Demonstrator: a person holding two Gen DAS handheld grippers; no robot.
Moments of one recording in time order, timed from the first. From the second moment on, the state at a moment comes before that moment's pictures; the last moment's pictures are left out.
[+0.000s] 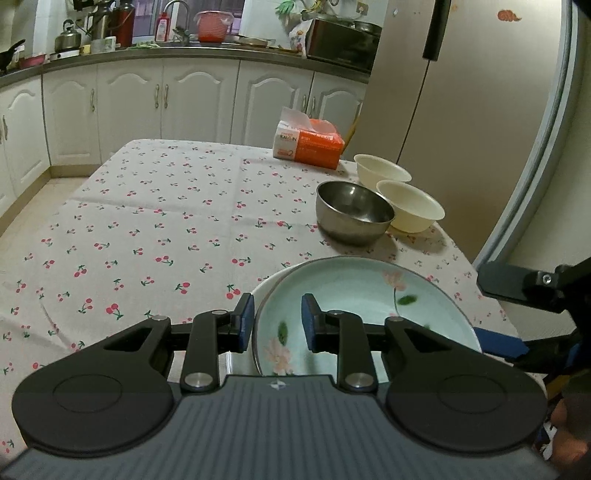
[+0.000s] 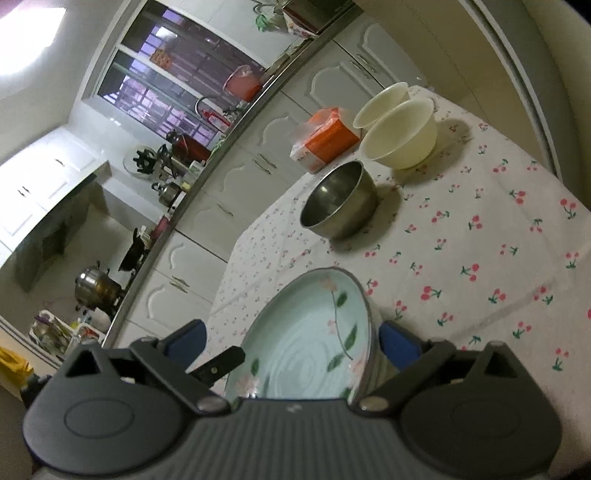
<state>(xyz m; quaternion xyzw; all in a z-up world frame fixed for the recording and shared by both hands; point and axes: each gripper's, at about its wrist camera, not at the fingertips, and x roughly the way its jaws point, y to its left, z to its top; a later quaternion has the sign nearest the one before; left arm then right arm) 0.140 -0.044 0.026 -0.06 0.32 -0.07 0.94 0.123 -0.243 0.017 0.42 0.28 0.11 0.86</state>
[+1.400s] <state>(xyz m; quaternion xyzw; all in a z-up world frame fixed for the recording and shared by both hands) 0.179 -0.058 0.061 -0.02 0.29 -0.07 0.95 0.145 -0.283 0.027 0.37 0.24 0.03 0.90</state>
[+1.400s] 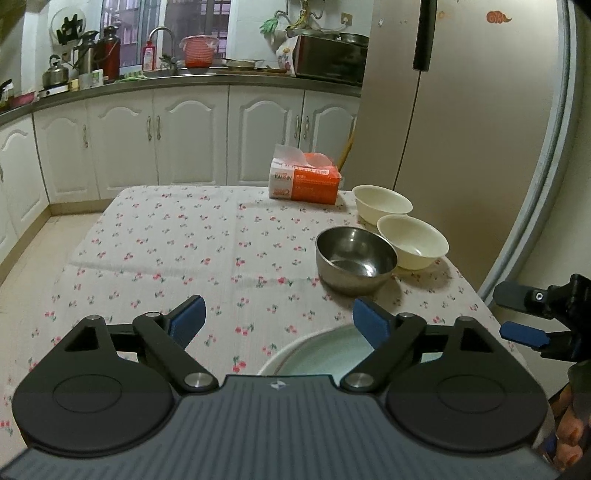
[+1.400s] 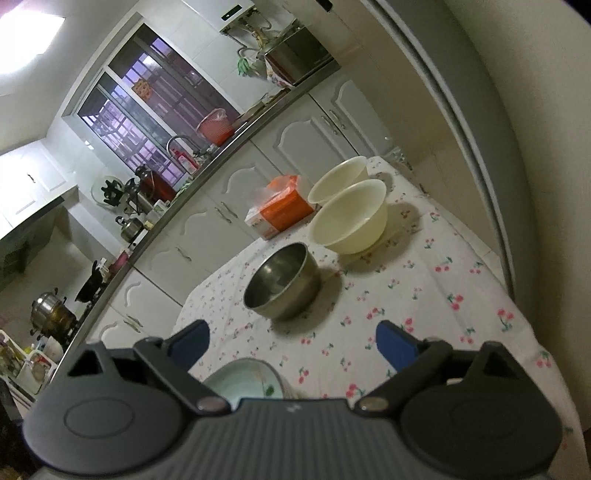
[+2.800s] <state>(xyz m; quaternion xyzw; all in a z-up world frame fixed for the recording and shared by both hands) 0.375 -0.106 -0.013 -0.04 0.41 -0.11 0.90 0.274 -0.295 -0.003 0.40 0.29 0.08 0.87</state>
